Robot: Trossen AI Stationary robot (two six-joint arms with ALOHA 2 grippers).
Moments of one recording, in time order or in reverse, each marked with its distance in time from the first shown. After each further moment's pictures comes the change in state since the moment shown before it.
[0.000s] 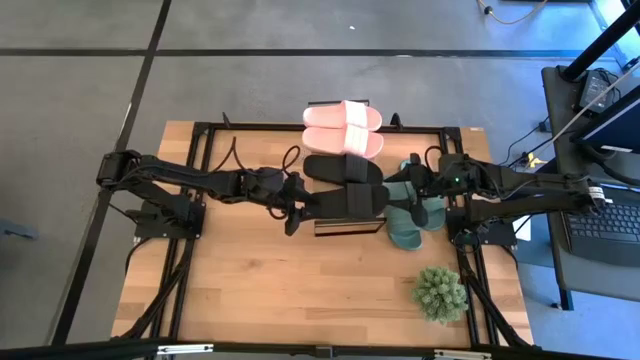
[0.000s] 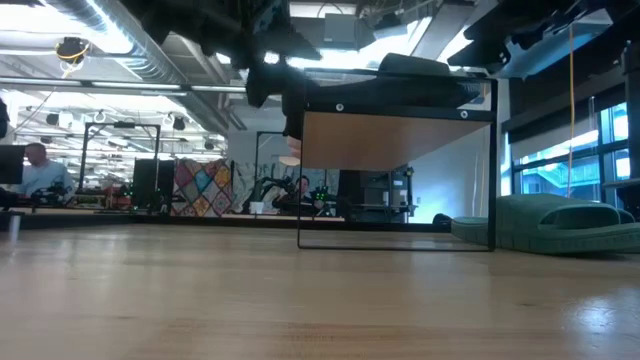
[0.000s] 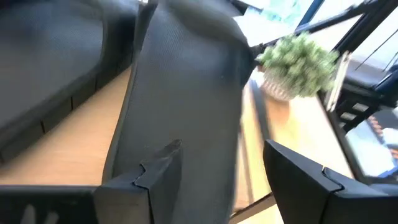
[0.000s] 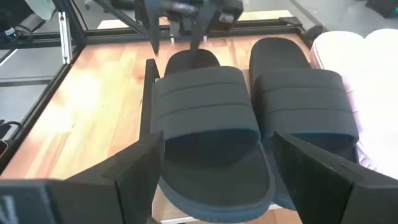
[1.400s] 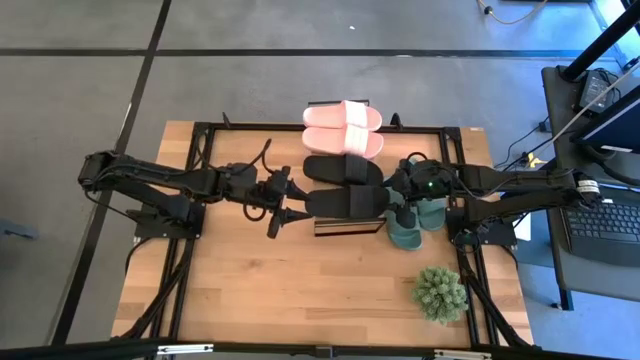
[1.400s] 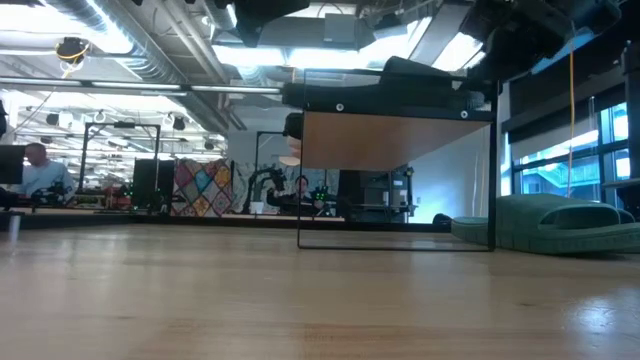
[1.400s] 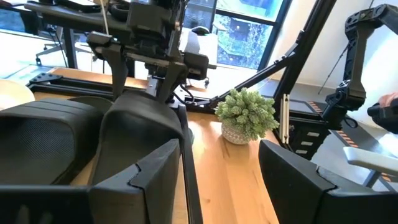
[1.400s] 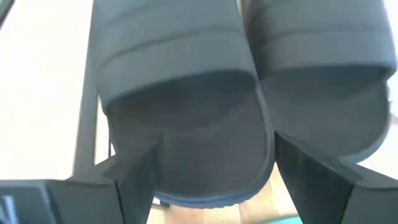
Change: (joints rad) left arm -0.067 -0.188 0.003 0.038 -0.008 0.109; right arm 0.000 0.170 0.001 -0.072 0.064 -0.002
